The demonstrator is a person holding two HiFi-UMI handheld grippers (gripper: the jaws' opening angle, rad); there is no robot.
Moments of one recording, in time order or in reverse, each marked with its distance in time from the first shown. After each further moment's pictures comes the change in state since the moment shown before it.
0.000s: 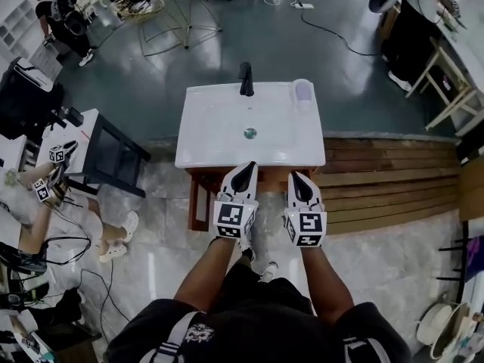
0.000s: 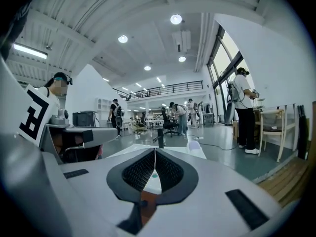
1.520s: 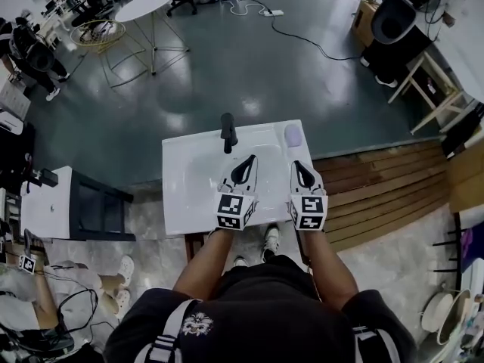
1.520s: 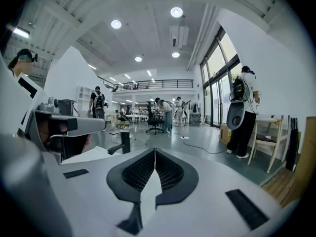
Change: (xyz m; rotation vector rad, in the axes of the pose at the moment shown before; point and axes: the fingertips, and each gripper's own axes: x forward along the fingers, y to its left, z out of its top) left arm 0.233 0.095 0.026 -0.035 -0.006 -0.168; right arm 0.212 -0.132 0.050 -0.041 0.069 -0.184
